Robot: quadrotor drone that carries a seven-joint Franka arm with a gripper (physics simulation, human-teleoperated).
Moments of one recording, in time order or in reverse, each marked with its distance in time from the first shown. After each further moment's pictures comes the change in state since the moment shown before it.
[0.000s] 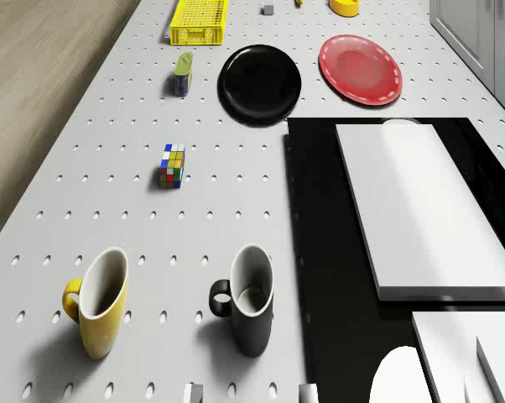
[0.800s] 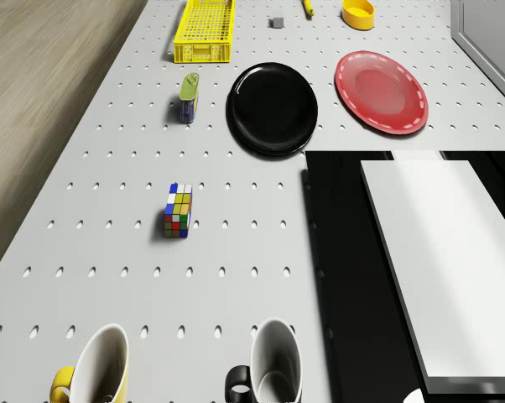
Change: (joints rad) arm -0.005 0.079 0.003 0.273 0.002 -0.182 -0.003
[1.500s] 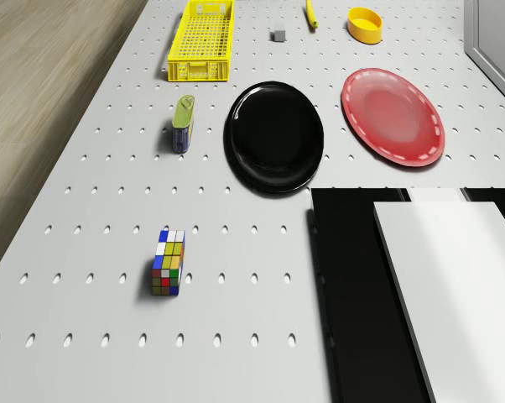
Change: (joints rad) arm -0.002 0.005 0.001 0.022 0.000 -0.007 -0.001
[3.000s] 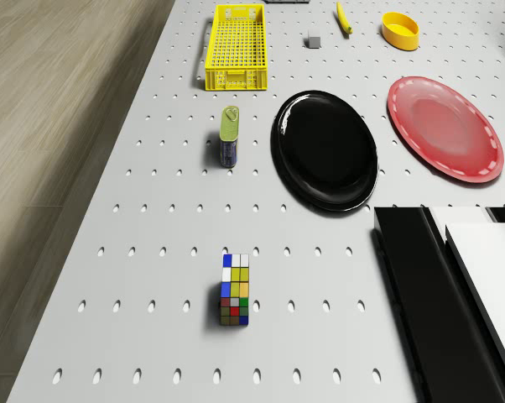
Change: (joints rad) arm -0.015 -0.016 0.046 -0.016 -0.063 0.022 0.008
